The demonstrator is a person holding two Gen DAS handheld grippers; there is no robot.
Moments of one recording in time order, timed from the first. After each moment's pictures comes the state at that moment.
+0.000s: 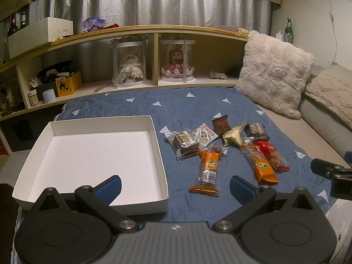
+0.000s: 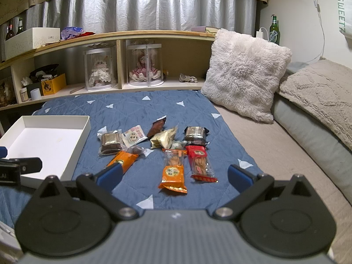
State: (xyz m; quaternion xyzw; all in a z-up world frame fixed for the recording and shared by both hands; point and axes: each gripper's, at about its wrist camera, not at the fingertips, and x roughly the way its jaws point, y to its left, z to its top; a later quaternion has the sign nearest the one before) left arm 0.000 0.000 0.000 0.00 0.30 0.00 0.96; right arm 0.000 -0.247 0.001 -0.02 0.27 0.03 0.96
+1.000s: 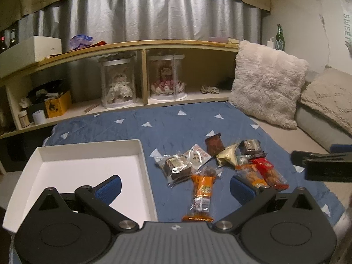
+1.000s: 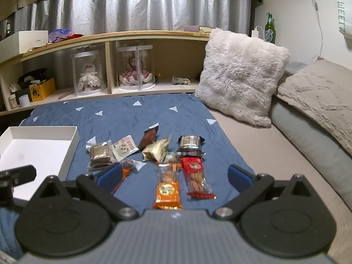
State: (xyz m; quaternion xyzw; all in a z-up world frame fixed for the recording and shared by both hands) left arm 0.038 -0.020 0.009 0.02 0.26 -0.02 0.97; right arm 0.041 -0.242 0.004 -0.01 0.27 0.01 0.96
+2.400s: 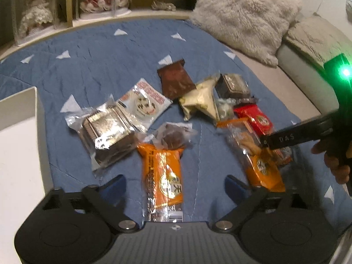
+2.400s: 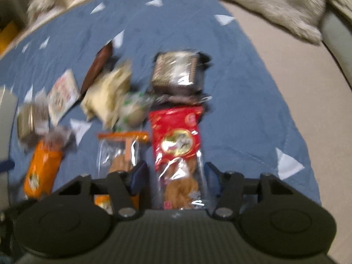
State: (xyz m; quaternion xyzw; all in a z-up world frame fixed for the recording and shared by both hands) left arm 0.215 -0.048 -0.097 0.00 0.46 -0.18 0.87; right arm 0.275 -0.296 -0.118 0.01 0.56 0.04 0.83
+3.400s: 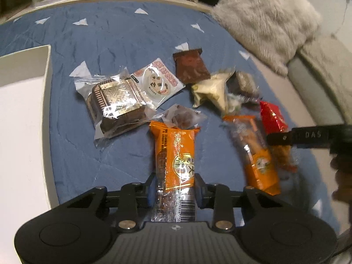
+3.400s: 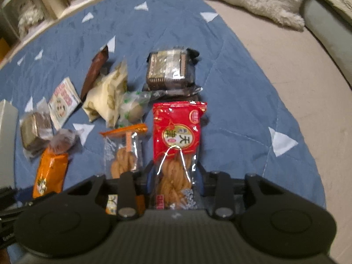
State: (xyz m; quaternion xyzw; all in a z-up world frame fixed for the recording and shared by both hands) left arm 0.209 -0.029 -0.105 -0.09 0.49 -0.15 0.85; right arm 0.255 -0.296 -0.106 0.07 0.55 0.01 0.83
